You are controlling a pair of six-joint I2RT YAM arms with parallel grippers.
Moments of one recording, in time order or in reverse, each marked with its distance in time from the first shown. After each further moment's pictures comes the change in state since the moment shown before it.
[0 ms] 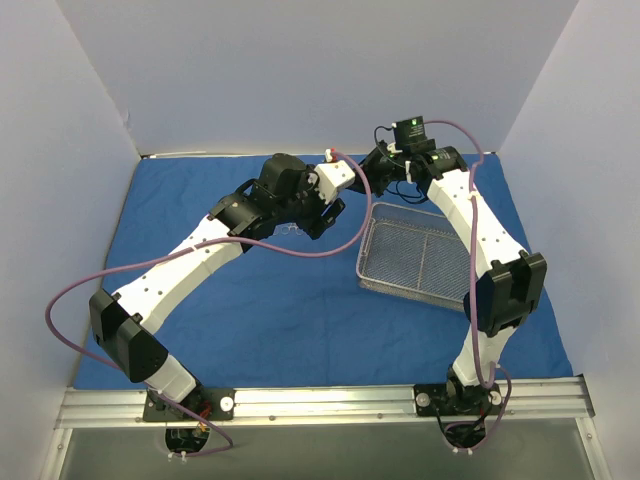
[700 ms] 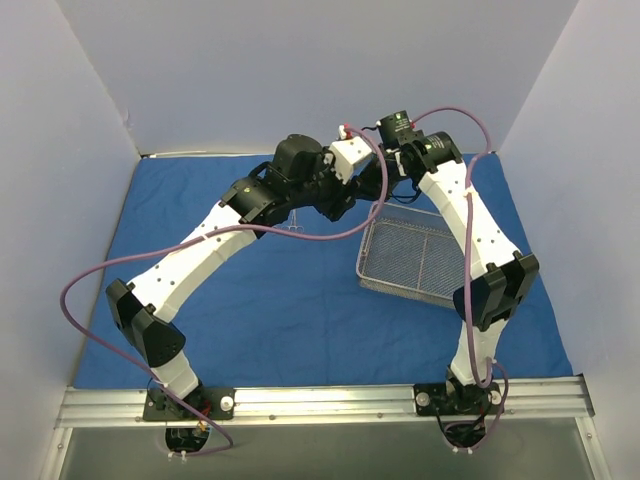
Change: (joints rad) left arm -0.035 0.113 0.250 -0.042 0.000 -0.108; right arm 0.084 0.065 0.289 -0.433 0.364 -0.133
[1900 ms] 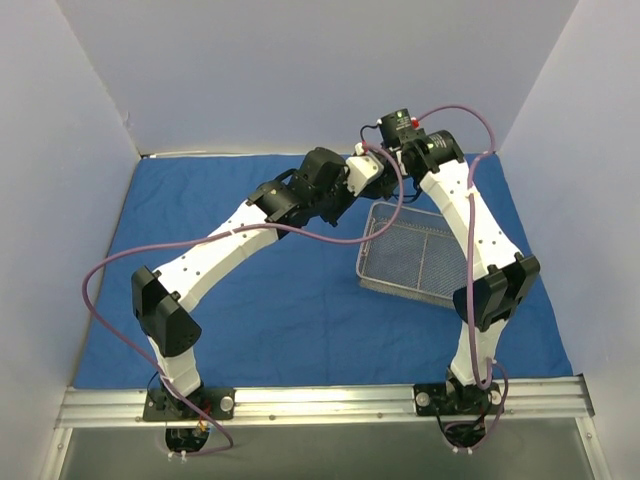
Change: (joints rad) left arm -0.049 0.109 0.011 -0.065 -0.175 0.039; right arm 0.011 0.001 0.030 -0.029 0.048 0.022
